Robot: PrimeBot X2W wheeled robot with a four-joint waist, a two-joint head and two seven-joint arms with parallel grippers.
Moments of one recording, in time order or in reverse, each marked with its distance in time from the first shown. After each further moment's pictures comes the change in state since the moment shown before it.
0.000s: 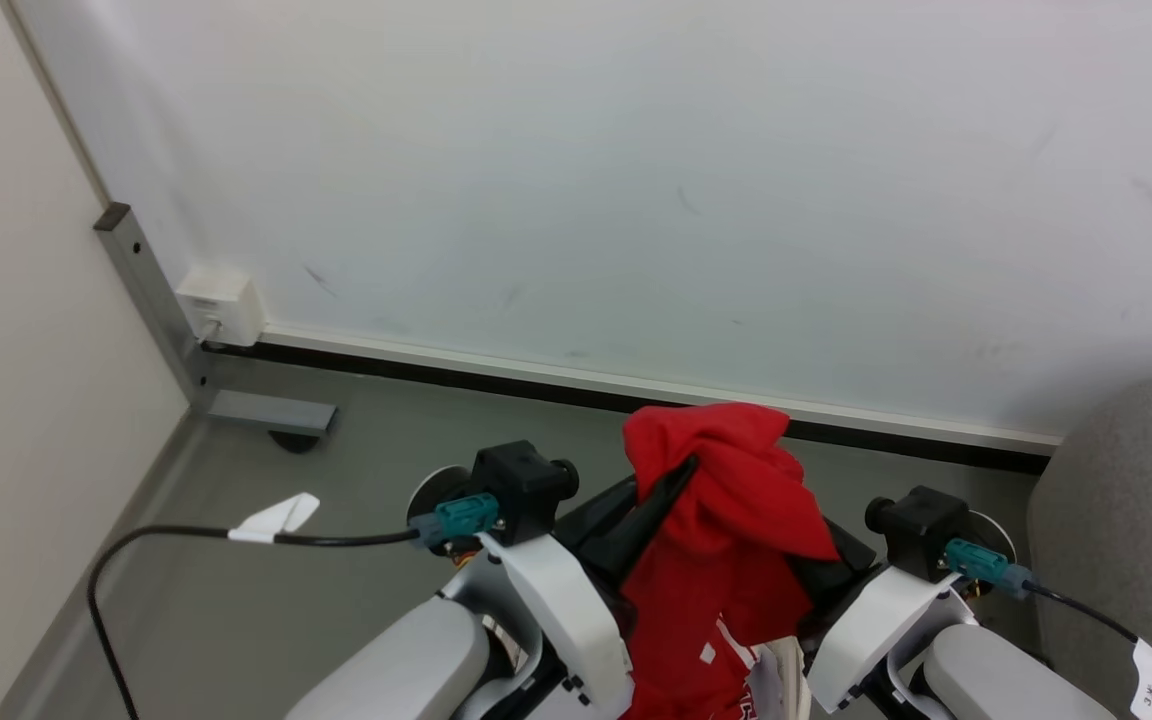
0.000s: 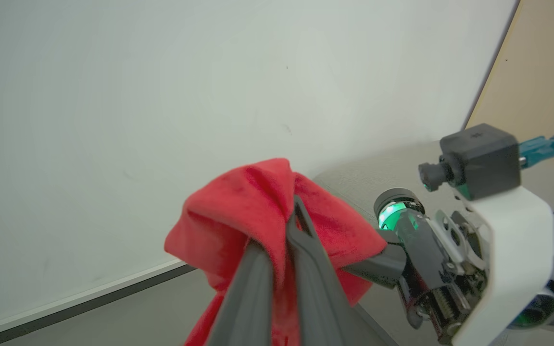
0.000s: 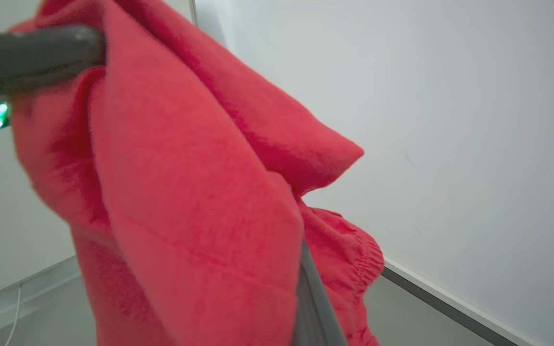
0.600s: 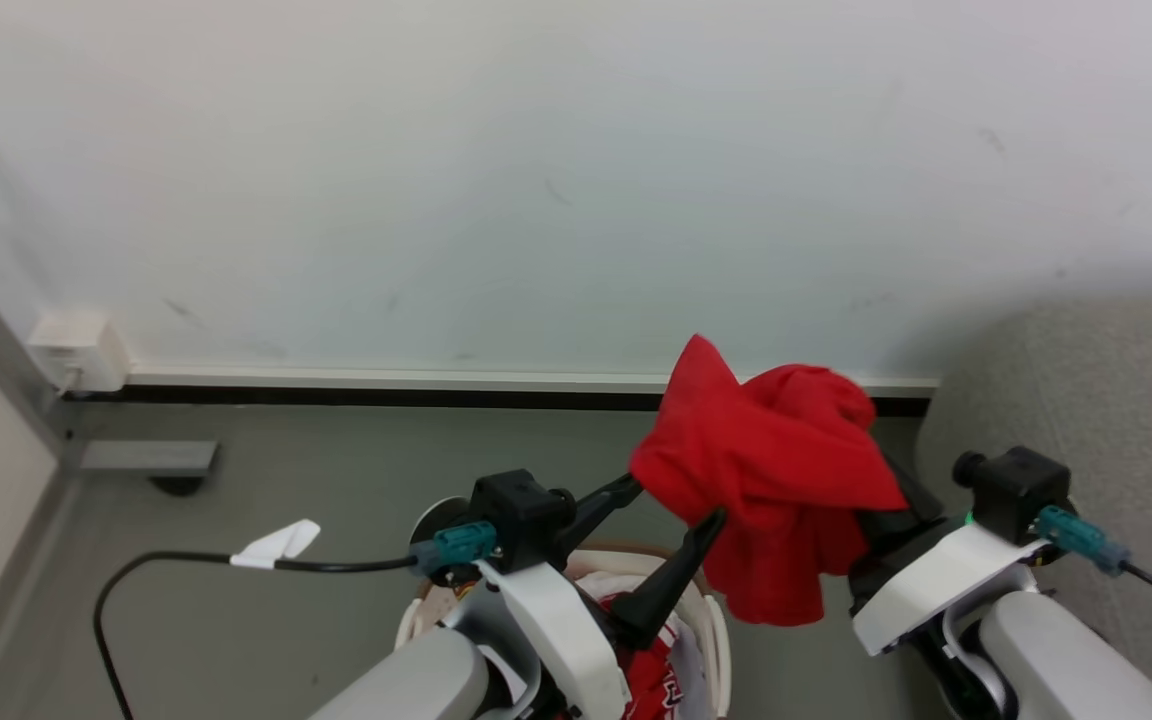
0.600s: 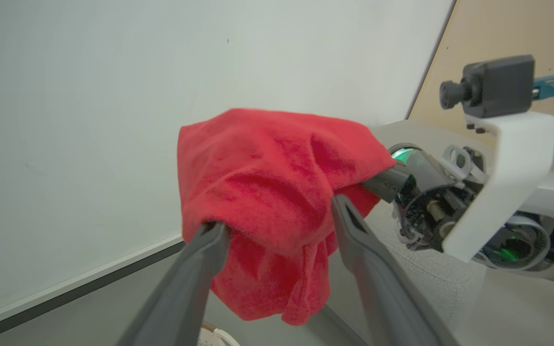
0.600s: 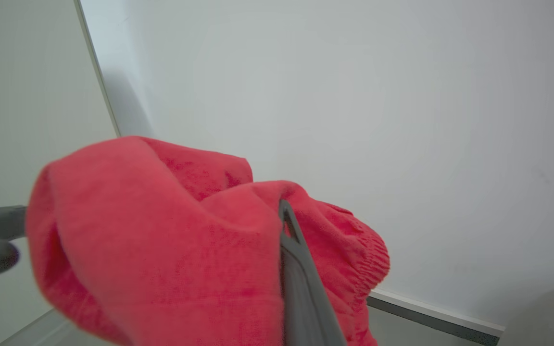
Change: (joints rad) left arm 0.040 0.015 -0.018 -0.011 -0.031 0.003 -0.011; right arm 0.058 -0.002 -0.216 -0.100 -0.028 0.000 0.000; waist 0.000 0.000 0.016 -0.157
